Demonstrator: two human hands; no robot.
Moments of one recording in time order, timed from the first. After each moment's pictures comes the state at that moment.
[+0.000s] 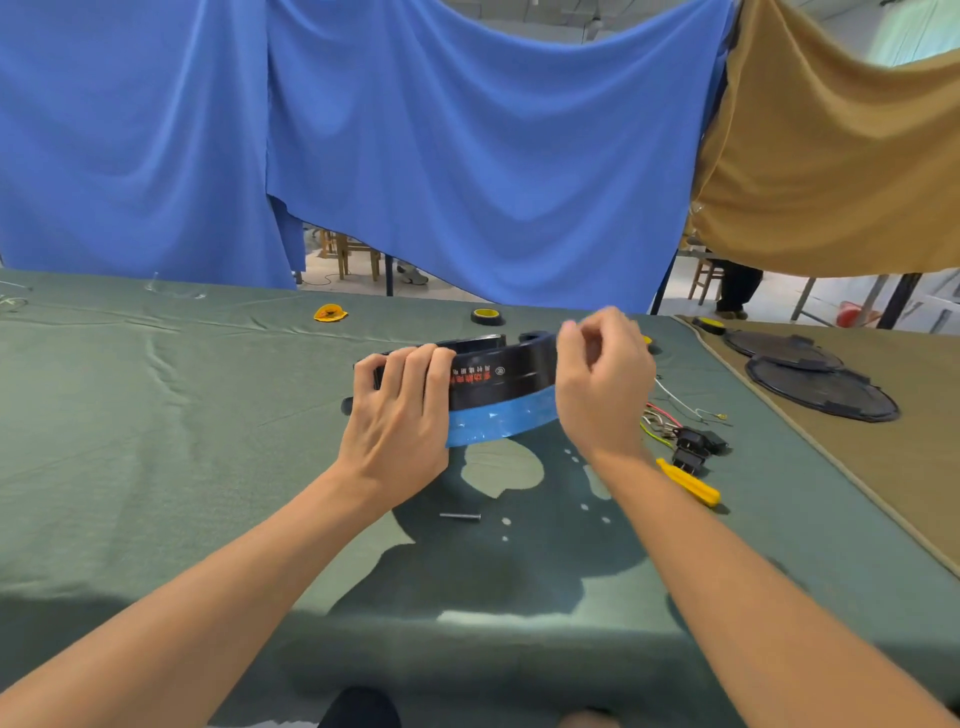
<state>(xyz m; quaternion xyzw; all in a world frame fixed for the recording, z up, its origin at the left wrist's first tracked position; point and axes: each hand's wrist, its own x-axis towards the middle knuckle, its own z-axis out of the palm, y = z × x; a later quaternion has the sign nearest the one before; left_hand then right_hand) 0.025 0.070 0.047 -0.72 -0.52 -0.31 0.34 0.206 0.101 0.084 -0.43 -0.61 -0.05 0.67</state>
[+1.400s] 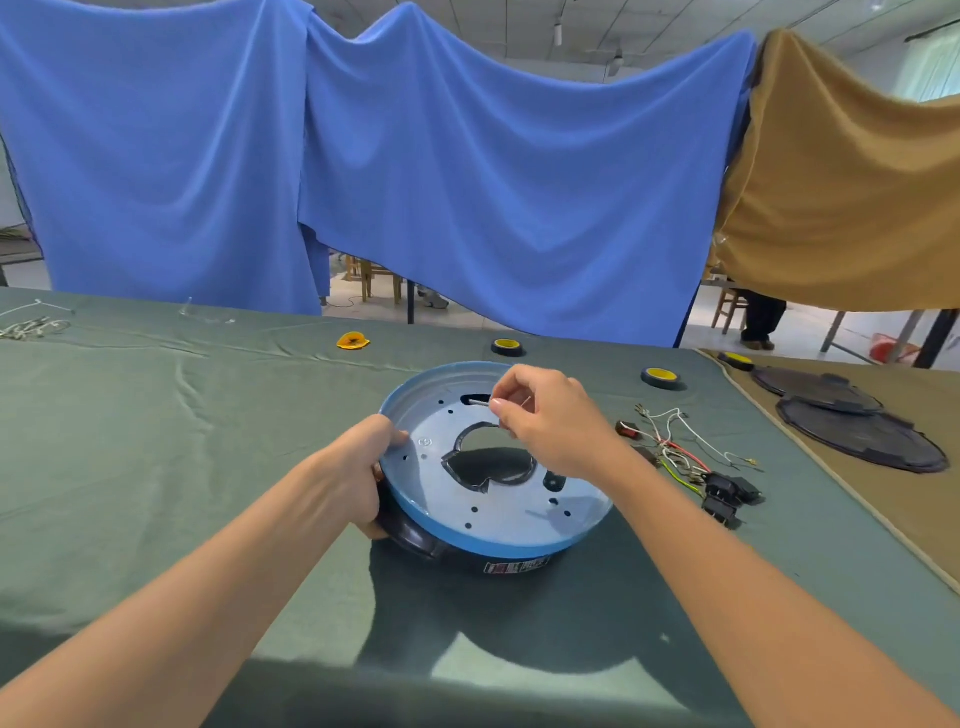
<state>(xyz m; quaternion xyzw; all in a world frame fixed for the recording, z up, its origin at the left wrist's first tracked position) -0.004 0.084 0.080 -0.18 -0.68 -0.42 -0.57 0.182 0.110 0.107 -0.43 -0.82 0.18 0.34</state>
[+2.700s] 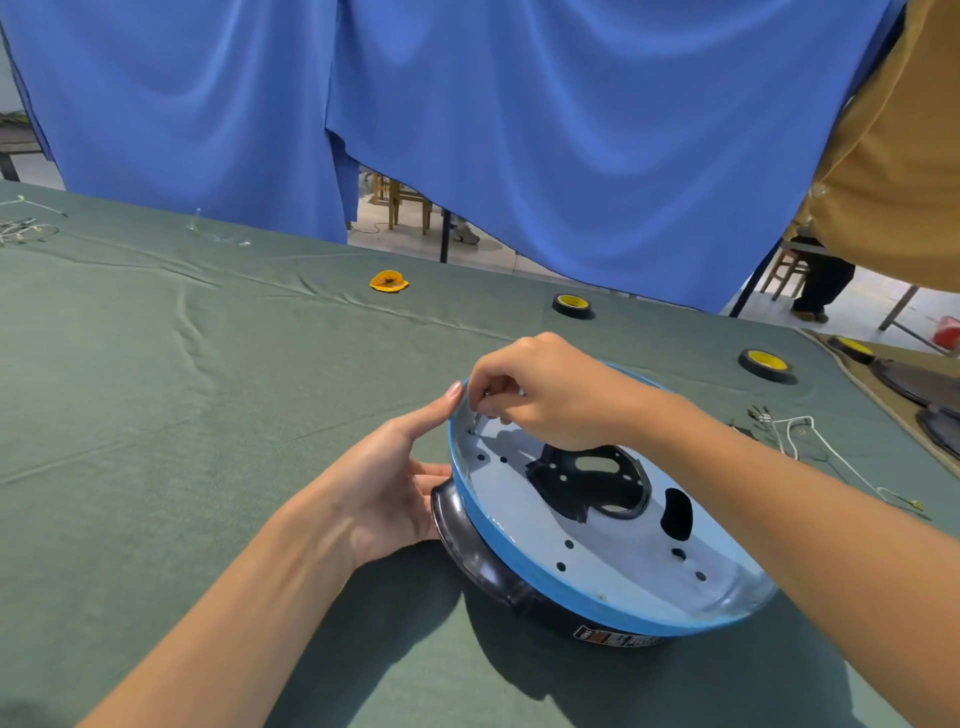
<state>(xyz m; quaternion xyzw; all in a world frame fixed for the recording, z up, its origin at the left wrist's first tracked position) -0.062 0.119 0.027 -0.24 -0.46 -0.45 -0.73 0.091 0.190 0.109 -0.31 -0.94 0.09 0.08</state>
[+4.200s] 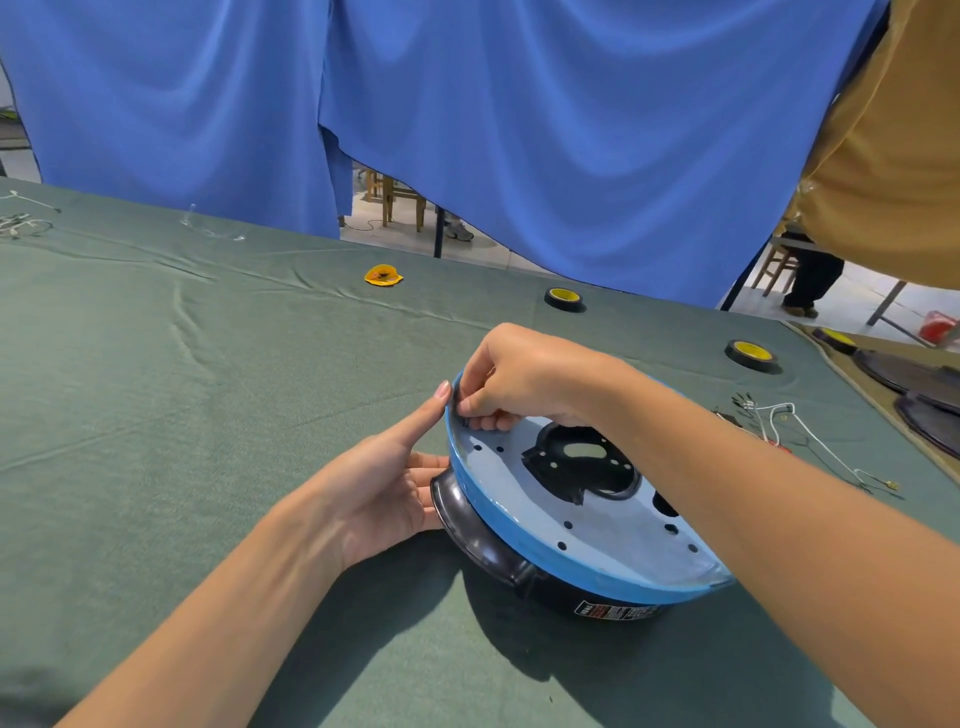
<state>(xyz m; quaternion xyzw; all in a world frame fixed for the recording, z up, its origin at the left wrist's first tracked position) -0.055 0.103 0.028 -0.24 -0.44 -0.46 -0.73 0.073 0.184 0.109 -0.46 -0.84 0.29 0.05</state>
